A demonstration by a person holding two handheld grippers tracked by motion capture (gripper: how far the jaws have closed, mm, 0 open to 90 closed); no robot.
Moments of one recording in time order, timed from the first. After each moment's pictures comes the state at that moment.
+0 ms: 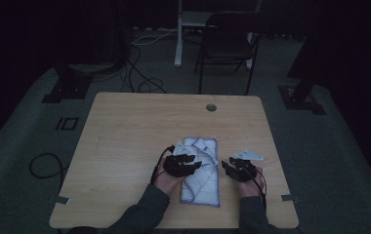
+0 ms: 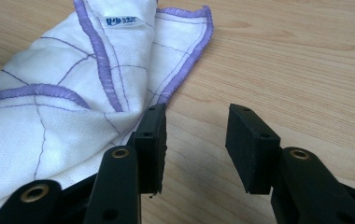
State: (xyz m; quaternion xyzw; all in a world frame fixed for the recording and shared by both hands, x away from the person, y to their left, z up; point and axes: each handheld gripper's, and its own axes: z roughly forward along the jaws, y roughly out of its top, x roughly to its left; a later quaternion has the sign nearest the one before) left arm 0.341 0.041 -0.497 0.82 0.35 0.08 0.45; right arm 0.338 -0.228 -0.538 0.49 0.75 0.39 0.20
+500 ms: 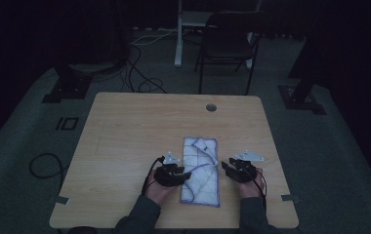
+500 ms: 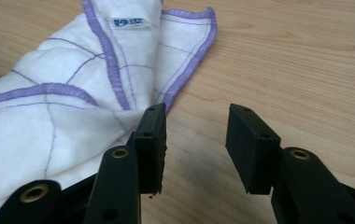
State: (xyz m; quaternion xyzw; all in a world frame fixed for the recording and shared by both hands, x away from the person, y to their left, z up) left arm 0.328 0.064 -0.536 0.82 0.39 0.05 0.42; right arm 0.334 -0.227 -0.537 0.49 0.75 0.39 0.20
